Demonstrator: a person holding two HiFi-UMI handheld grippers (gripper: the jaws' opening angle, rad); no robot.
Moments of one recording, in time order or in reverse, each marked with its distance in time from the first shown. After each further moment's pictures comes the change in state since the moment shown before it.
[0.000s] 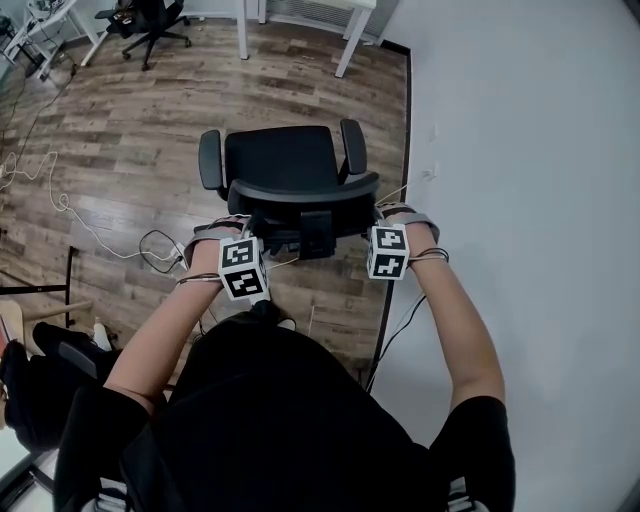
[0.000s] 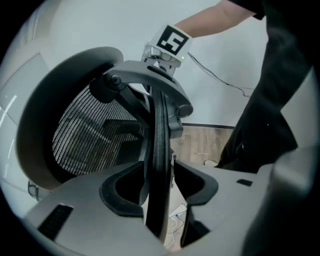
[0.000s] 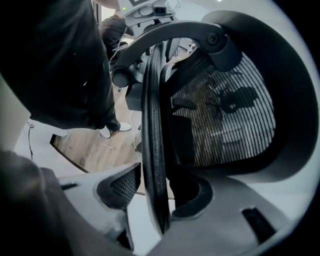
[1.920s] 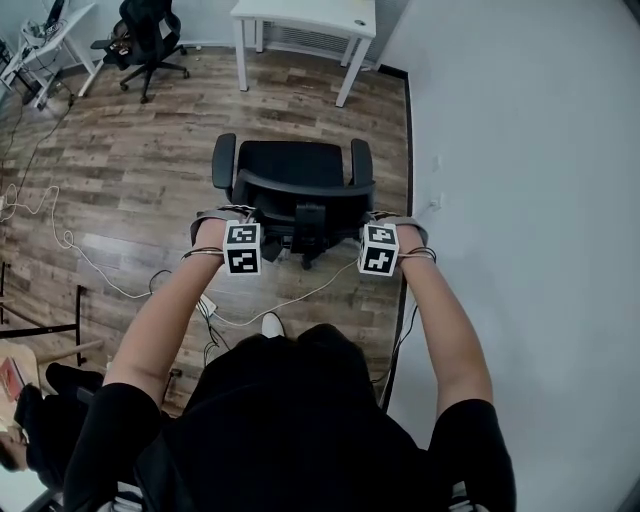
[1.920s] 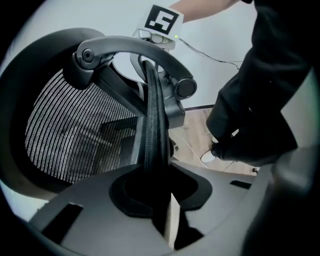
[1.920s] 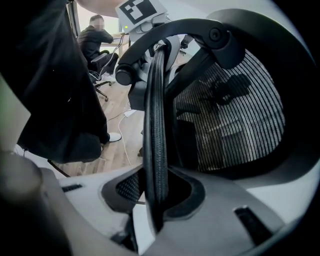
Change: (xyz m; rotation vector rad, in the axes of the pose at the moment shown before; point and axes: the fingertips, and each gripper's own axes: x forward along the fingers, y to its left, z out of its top) left arm 0.049 0.165 -0.076 0.233 0.045 -0.023; right arm 0.049 -0.132 0.046 0.138 -0.029 0.028
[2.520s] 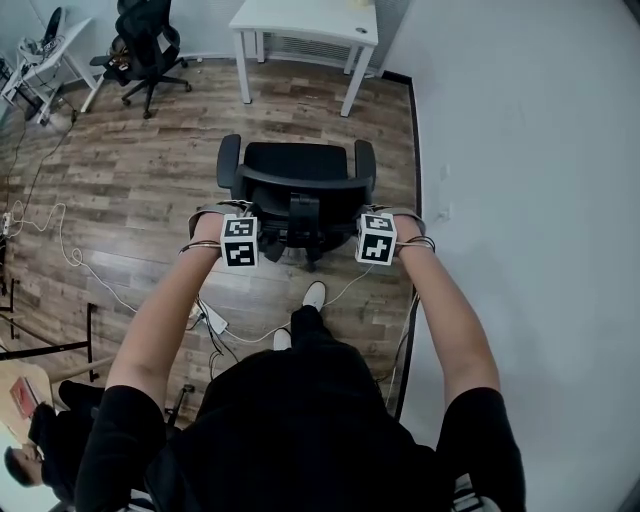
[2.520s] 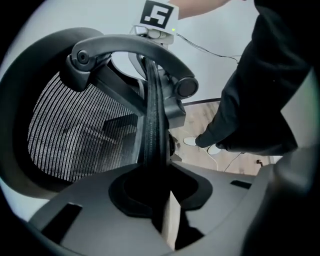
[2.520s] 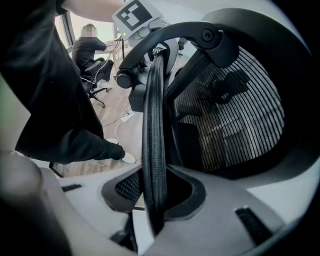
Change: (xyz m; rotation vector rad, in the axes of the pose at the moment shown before) left arm 0.017 0.091 -0.043 0.033 0.045 0.007; right arm 0.024 -0.090 0.020 0.037 -0.047 0.040
